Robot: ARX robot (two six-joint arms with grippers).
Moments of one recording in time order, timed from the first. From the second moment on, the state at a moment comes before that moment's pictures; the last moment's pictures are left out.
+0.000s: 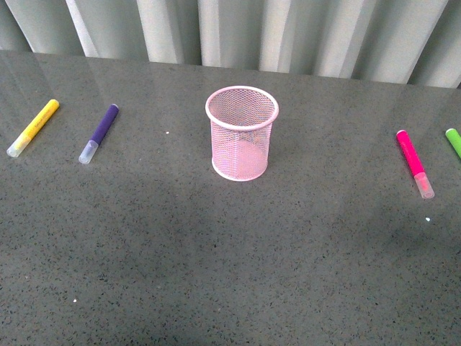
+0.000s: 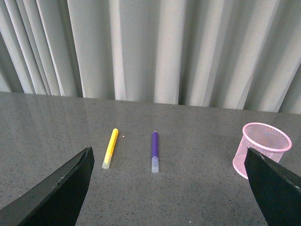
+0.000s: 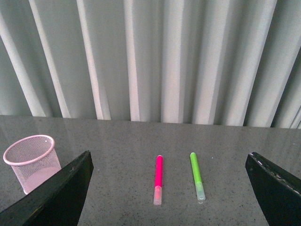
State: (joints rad) left arm 0.00 0.00 0.01 0.00 0.00 0.00; right arm 0.00 0.00 0.02 0.00 0.00 0.00
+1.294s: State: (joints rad) left arm 0.00 0.00 0.01 0.00 0.00 0.00; right arm 0.00 0.00 0.02 0.00 0.00 0.00
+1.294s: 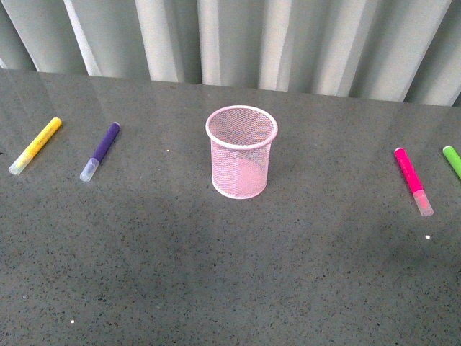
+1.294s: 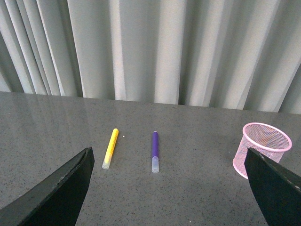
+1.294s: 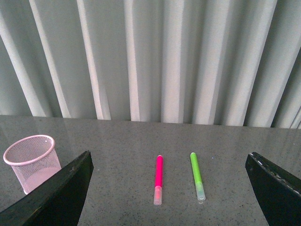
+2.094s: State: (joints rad) left arm -0.01 0.94 0.45 -0.04 -0.07 -0.26; right arm 0.00 0.00 0.02 0.00 0.00 0.00
